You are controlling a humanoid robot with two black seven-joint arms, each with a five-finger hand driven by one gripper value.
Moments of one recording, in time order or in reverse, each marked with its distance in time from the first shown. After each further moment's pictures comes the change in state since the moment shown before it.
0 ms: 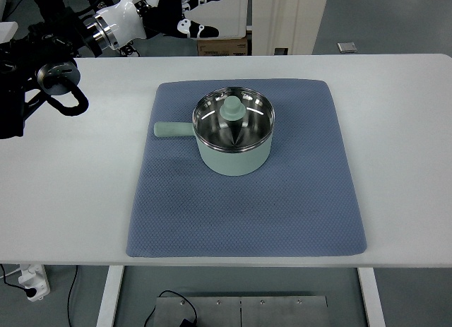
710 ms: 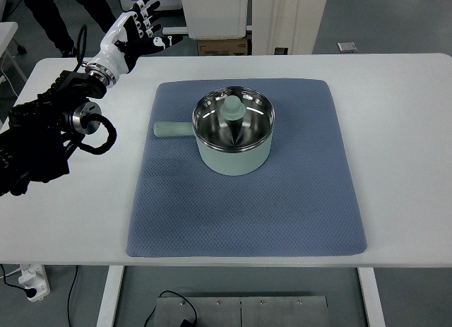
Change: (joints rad) left arm 0.196 -0.189 -0.033 0.289 -0.350 0.289 0.087; right arm 0.000 0.000 0.000 -0.001 0.000 0.000 0.000
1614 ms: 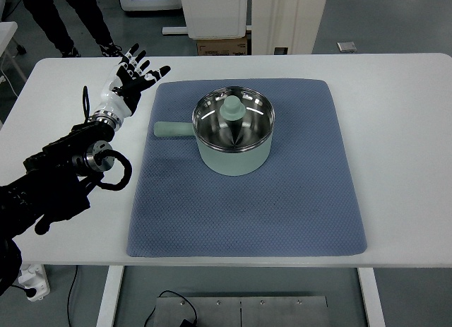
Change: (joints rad) left arm 0.188 -0.055 -0.210 -0.005 -0.080 0.021 0.007; right arm 0.000 0.000 0.000 0.001 0.000 0.000 0.000
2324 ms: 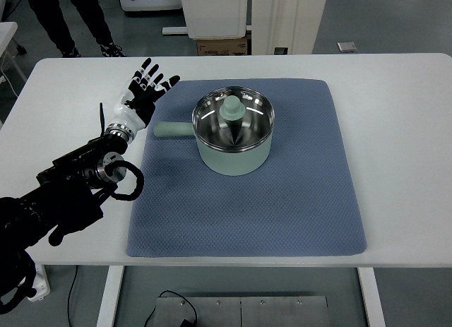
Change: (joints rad) left arm 0.047 -0.040 -0.068 -0.013 -0.024 -0.041 0.014; right arm -0.001 0.000 0.003 0.004 0.005 0.002 -0.002
